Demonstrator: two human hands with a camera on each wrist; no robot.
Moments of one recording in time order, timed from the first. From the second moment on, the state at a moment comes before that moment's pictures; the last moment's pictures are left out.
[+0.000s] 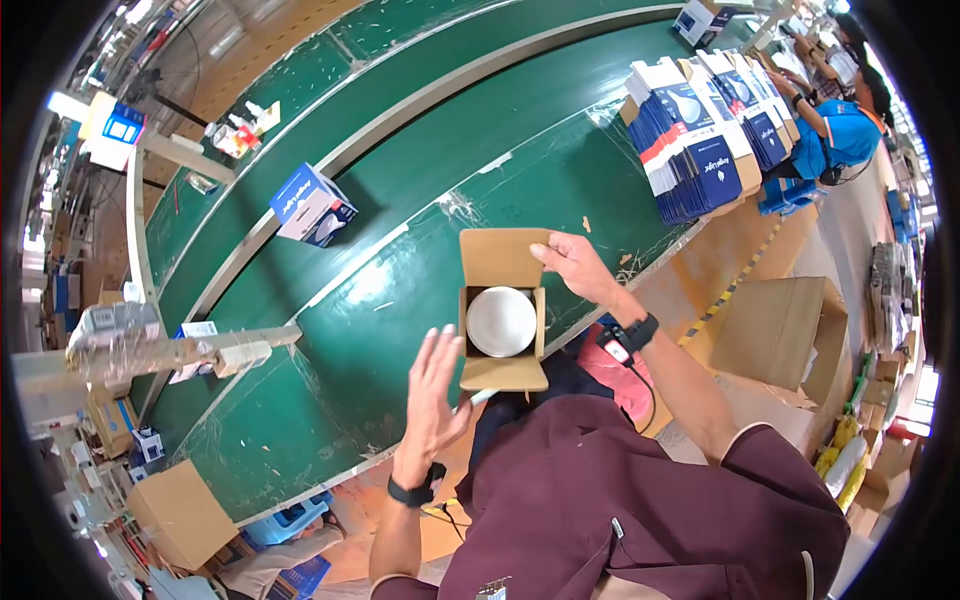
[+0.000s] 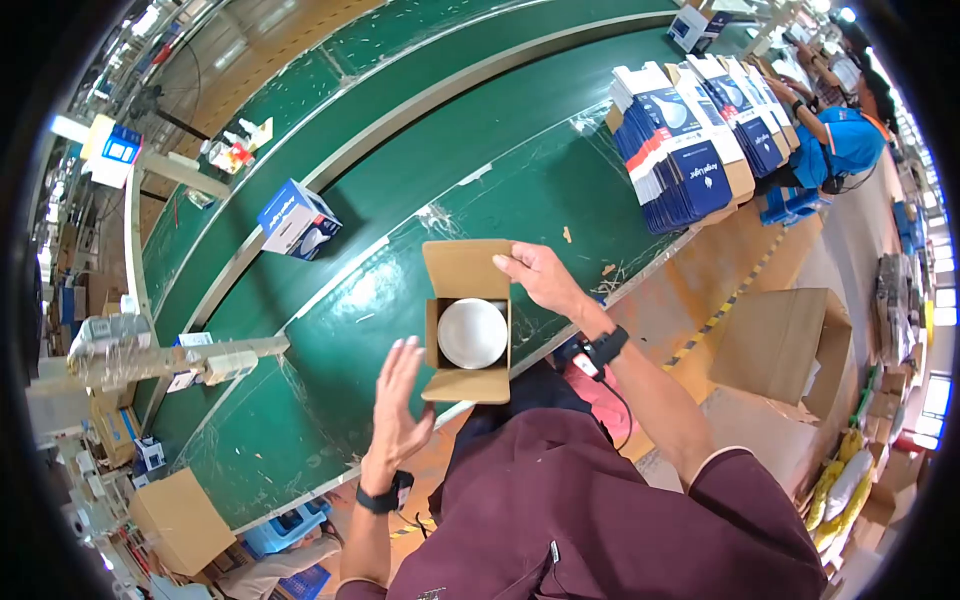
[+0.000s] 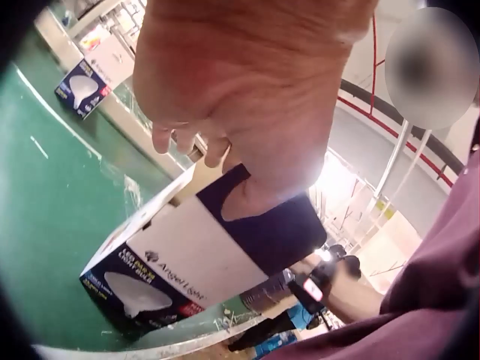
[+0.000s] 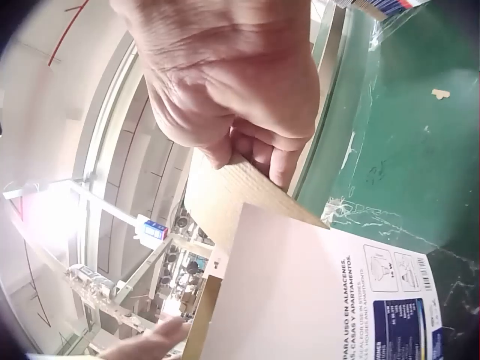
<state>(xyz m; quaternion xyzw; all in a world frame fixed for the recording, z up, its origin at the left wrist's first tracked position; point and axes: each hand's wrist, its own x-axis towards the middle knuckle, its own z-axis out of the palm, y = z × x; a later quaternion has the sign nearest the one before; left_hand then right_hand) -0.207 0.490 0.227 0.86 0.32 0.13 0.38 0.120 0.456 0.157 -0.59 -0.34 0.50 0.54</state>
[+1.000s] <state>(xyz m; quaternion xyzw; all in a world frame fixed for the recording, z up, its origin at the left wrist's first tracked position) -0.184 0.533 0.206 0.85 0.35 0.21 0.34 0.080 0.434 0.206 -0.63 -0.58 0.35 0.37</state>
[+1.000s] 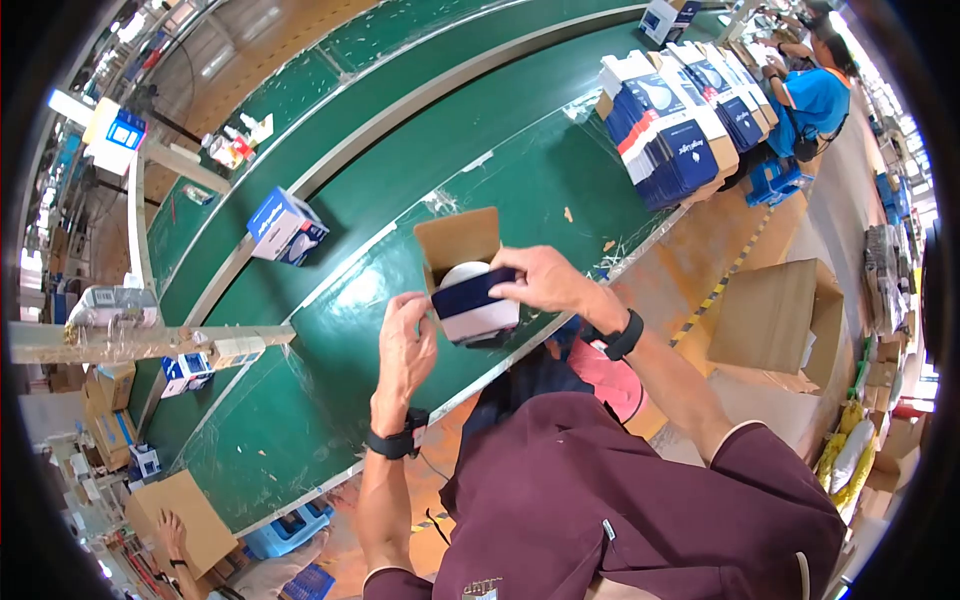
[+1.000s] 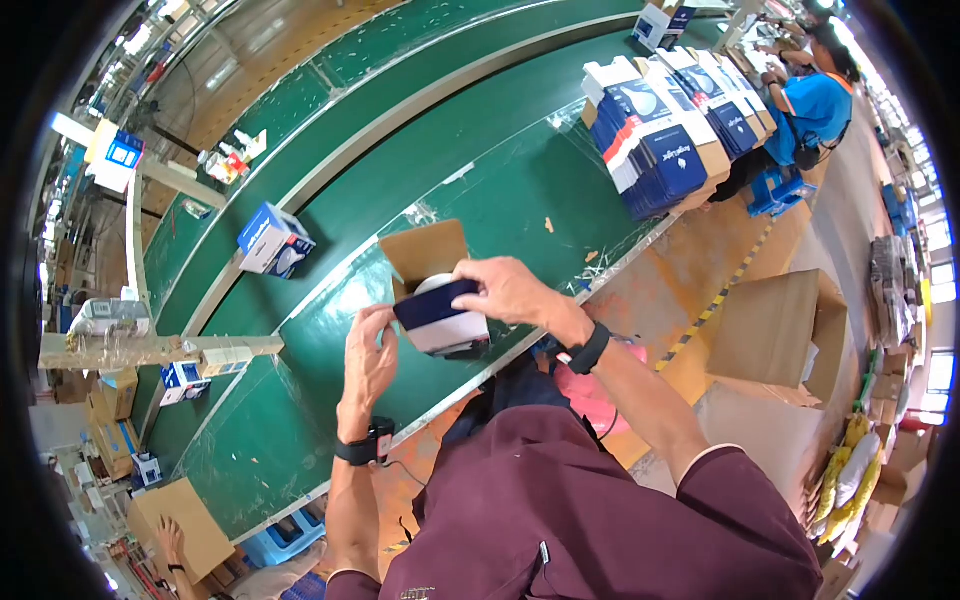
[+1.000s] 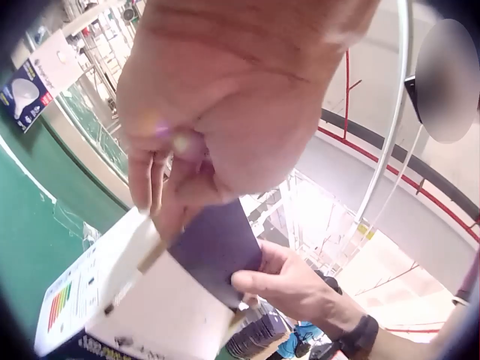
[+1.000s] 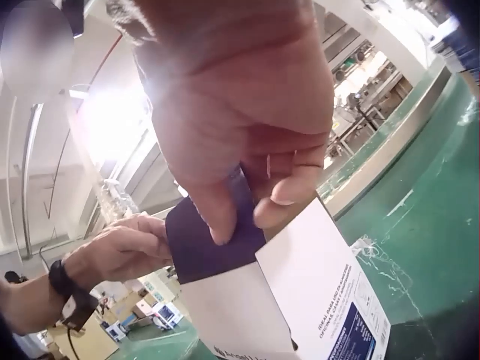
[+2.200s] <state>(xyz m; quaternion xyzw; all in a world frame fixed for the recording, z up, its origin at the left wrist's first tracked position) -0.146 0.566 0.185 0.63 0.22 -0.13 0.73 0.042 0.411 0.198 -0.58 -0.75 0.12 0.30</state>
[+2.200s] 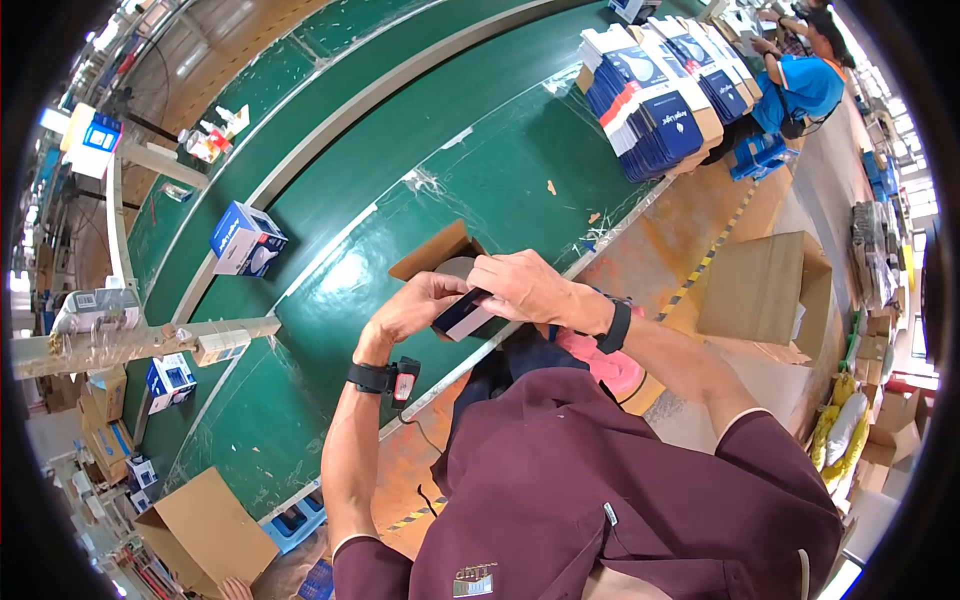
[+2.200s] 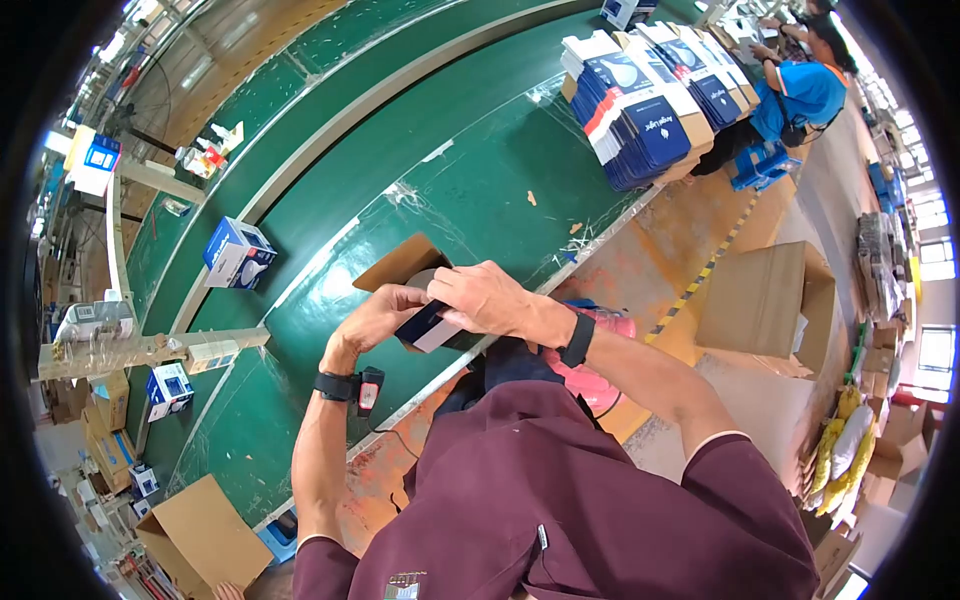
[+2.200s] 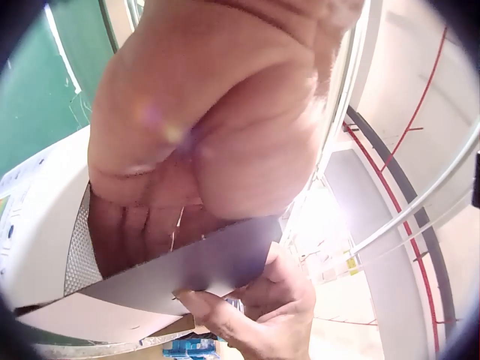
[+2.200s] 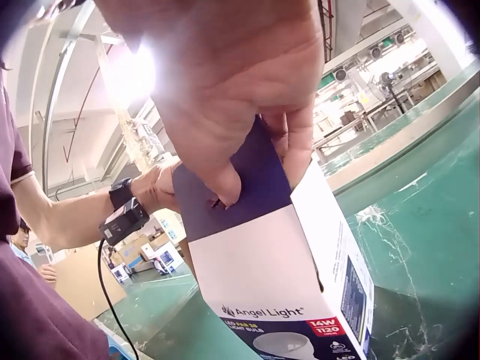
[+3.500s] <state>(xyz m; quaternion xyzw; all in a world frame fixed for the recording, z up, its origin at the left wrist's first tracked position) -0.119 0.541 0.184 0.66 0.28 -0.24 0.65 0.014 0.350 0.121 -0.70 -0.49 0.29 0.42</state>
